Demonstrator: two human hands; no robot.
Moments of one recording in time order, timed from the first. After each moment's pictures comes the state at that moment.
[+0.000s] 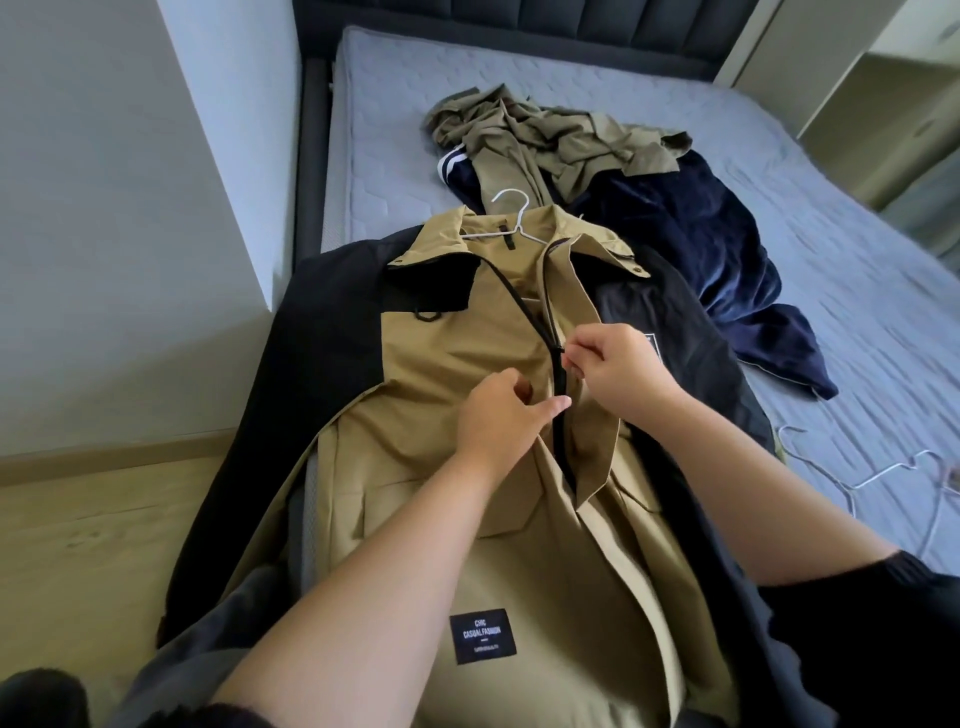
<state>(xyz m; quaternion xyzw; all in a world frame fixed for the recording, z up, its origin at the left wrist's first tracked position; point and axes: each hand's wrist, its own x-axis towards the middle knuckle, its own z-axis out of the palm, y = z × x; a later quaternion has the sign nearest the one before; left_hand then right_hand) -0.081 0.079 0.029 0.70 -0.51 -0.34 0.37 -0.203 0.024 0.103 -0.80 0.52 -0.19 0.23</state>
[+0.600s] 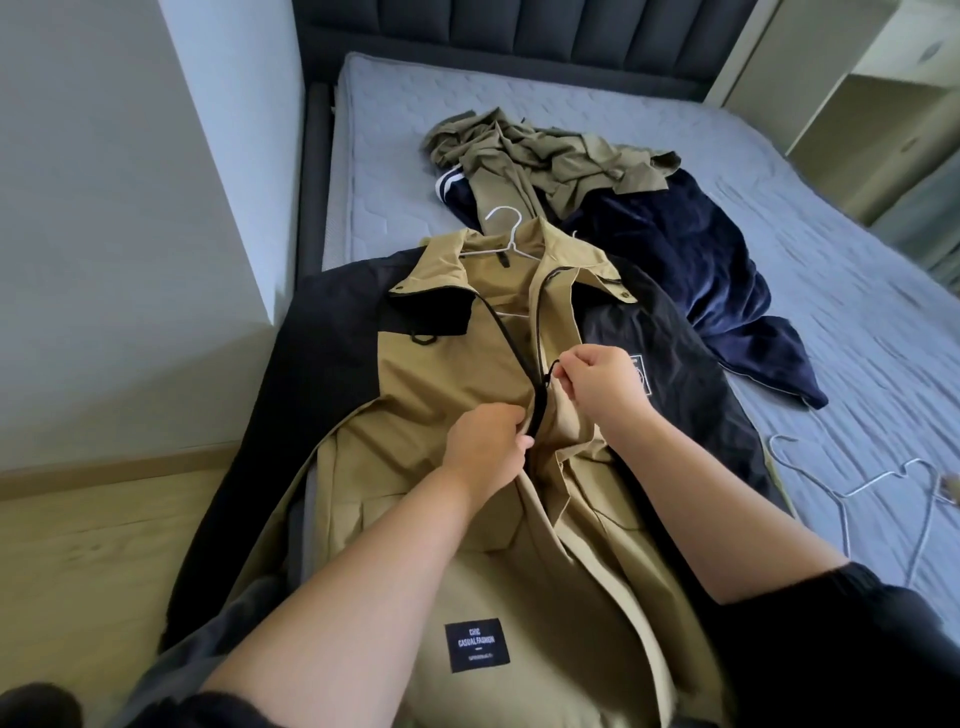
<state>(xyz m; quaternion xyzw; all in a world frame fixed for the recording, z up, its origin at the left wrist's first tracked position) -0.073 0.083 0.019 0.68 -0.65 -0.24 0.22 -0.187 0.032 0.094 -0.61 0.64 -0.28 0.38</state>
